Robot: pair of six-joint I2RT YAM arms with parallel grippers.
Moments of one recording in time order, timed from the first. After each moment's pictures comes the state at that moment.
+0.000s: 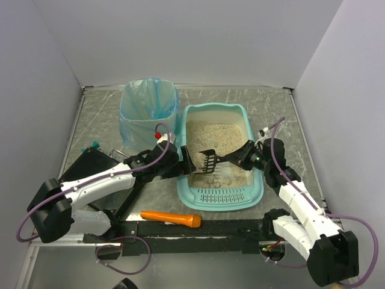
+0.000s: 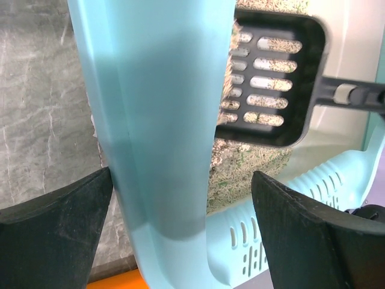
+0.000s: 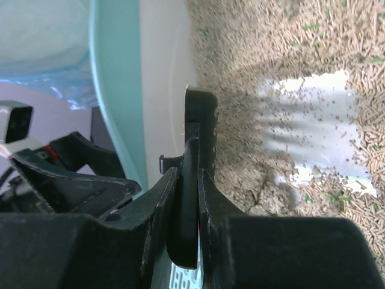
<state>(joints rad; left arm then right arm) -0.88 1.27 0.83 -0.32 -0.10 -0.97 0.22 0.88 0.51 -0.14 -0.45 0.88</state>
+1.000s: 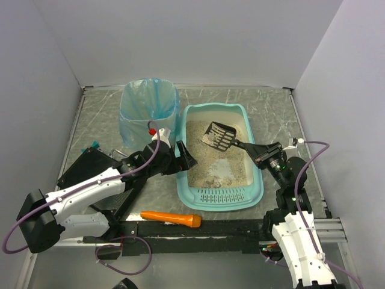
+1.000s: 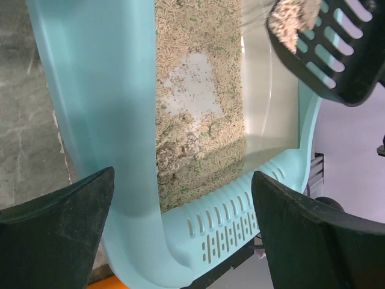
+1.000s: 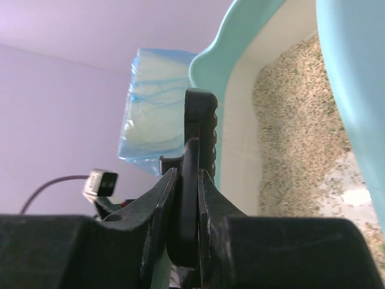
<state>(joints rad) -0.89 1.14 0.81 -0.24 -0.11 -0.98 0.04 0.46 0.39 -0.02 -0.37 1.18</state>
